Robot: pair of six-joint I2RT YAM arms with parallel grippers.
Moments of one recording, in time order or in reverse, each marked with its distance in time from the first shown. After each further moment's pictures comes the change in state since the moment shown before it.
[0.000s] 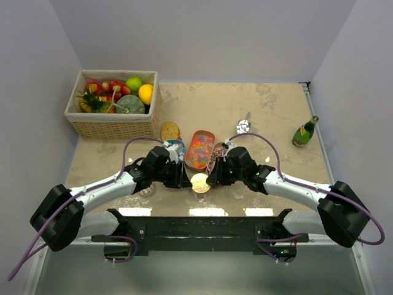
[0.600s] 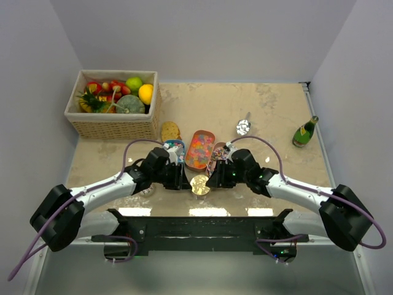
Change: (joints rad) left arm 0.000 -0.005 -0.019 0.002 0.038 -0.018; right arm -0.021 -0.037 -0.063 0.062 -0.108 0.007
